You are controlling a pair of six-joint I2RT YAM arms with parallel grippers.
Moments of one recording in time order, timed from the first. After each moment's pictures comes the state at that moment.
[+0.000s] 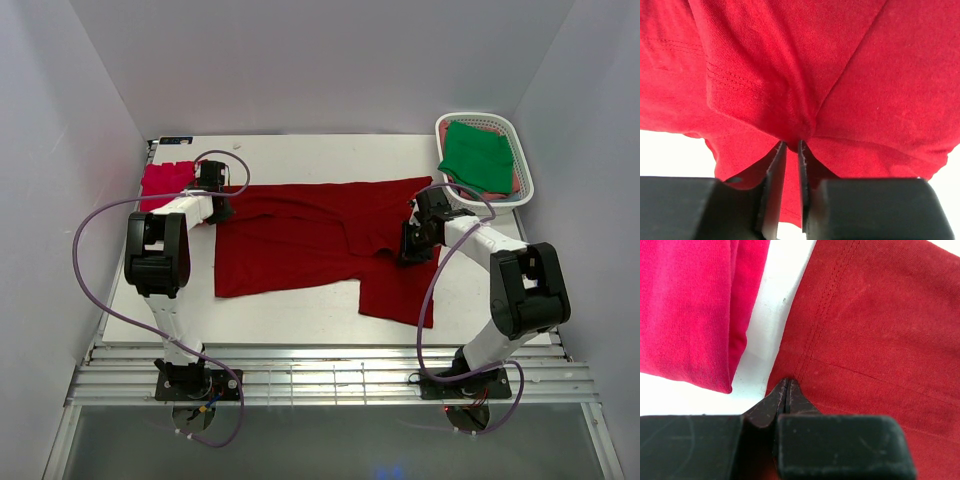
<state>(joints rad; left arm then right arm) -0.07 1.97 1.31 -0.31 -0.27 -0.37 0.26 1.61 0.97 -0.52 -0.23 0.29</state>
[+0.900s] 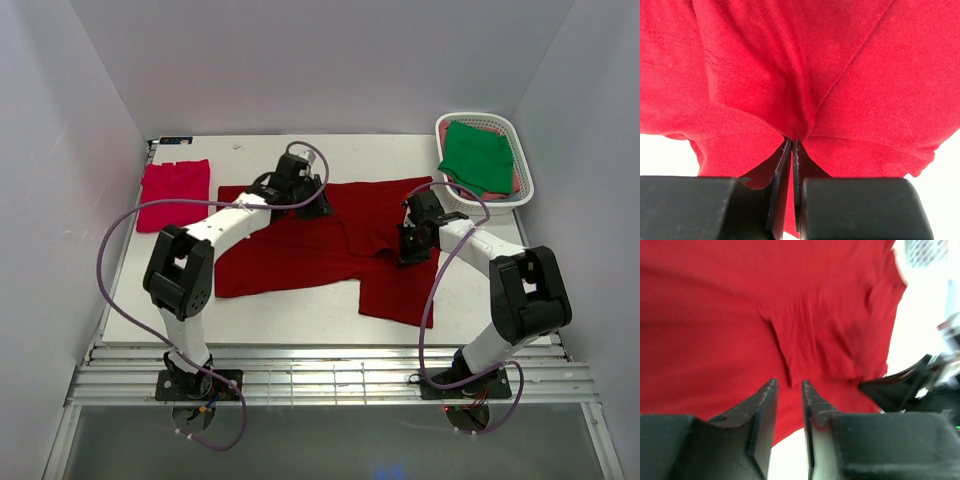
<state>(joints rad) -0.53 1.84 1.43 -0.28 0.18 -0.64 0.33 1.59 0.95 -0.50 -0.12 0.25</state>
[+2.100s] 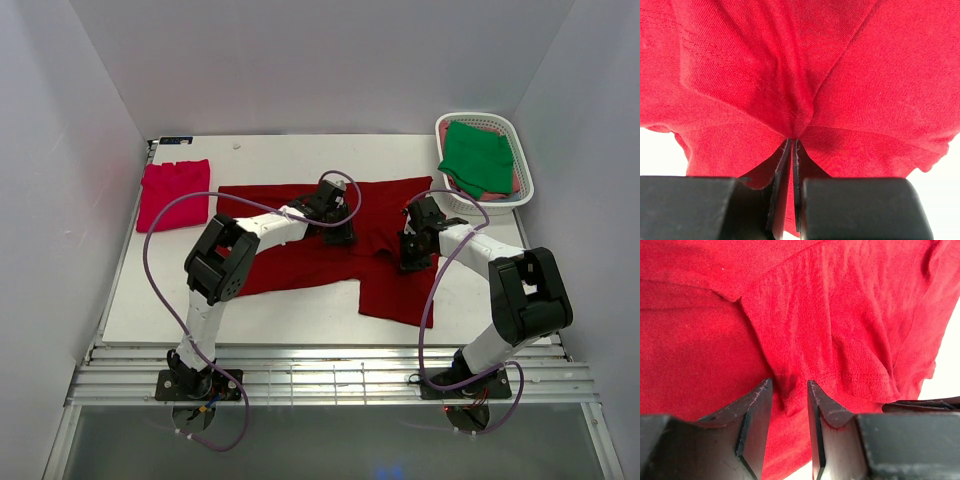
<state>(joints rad) -0.69 2.11 1.47 -0.22 0.14 -0.71 0.33 1.58 0.89 -0.49 -0.12 0.25</state>
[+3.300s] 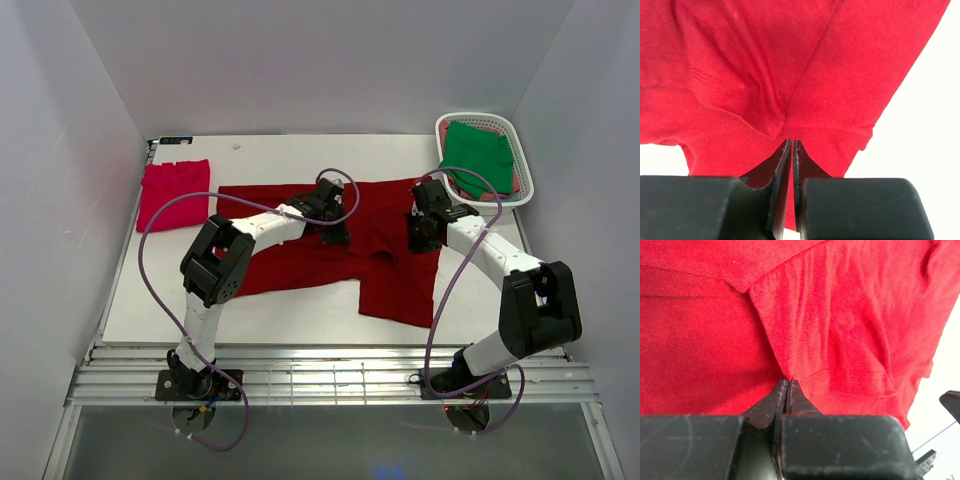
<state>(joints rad) -0.69 2.09 1.48 -0.27 0.12 -0.72 0.33 1.50 1.02 -0.60 0.05 0.22</state>
